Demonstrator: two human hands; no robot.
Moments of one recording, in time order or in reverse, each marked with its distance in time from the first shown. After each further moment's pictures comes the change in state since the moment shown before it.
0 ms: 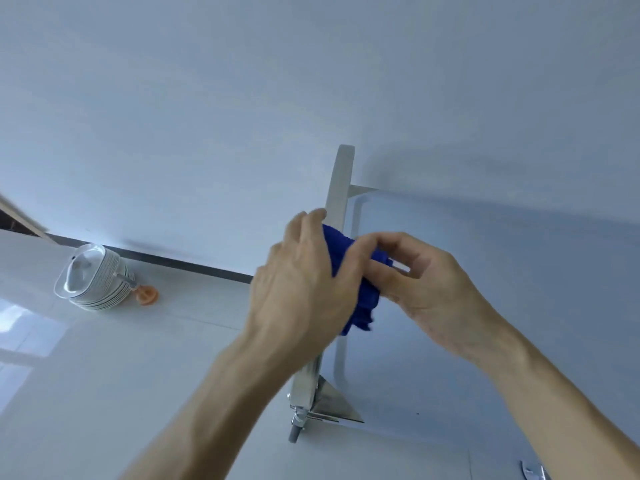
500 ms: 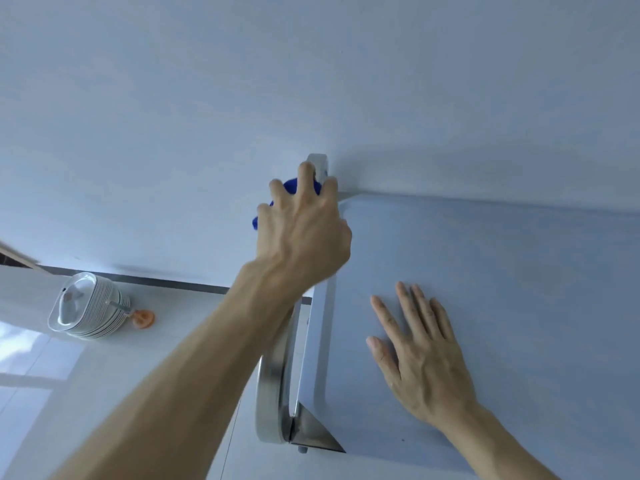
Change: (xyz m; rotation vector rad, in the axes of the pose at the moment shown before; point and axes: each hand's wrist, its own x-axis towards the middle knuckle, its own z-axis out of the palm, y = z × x) left_hand 0.117 0.018 0.044 0.680 0.082 0.271; right_hand -0.003 0.140 -0.039 -1.324 0.251 -0.030
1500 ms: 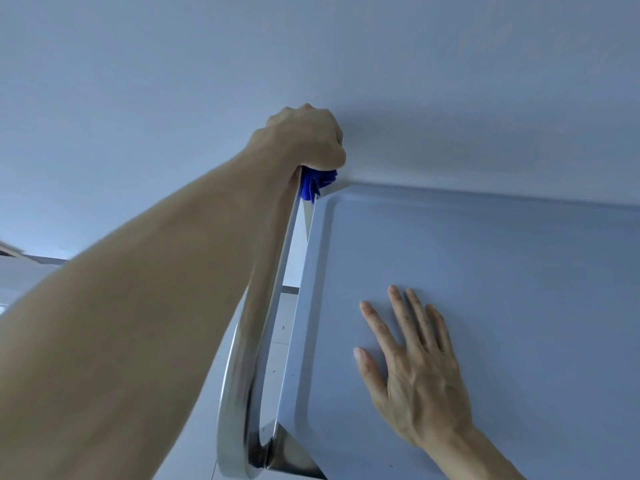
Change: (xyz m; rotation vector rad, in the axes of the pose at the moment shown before) left_hand 0.155 -0.006 0.018 -0.107 -0.396 0.031; right_hand 0.004 -0.001 0.009 -0.019 0.116 -0.001
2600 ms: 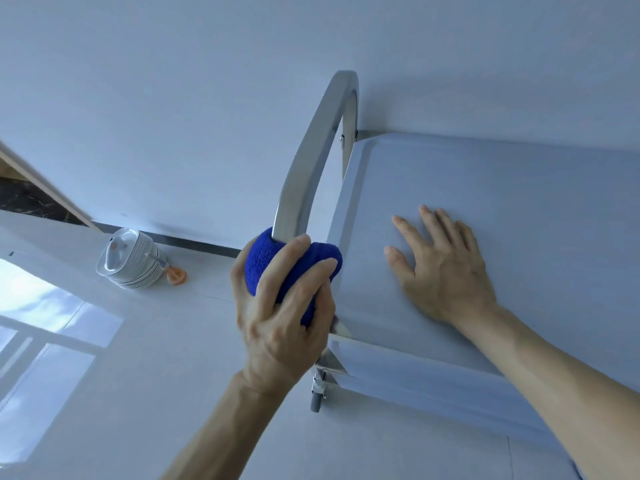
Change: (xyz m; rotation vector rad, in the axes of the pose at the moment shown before) left_hand -0.300 -0.015 0.213 -0.156 1.299 0.297; right_hand -0.001 -0.005 -0.004 0.040 -0.066 0.030
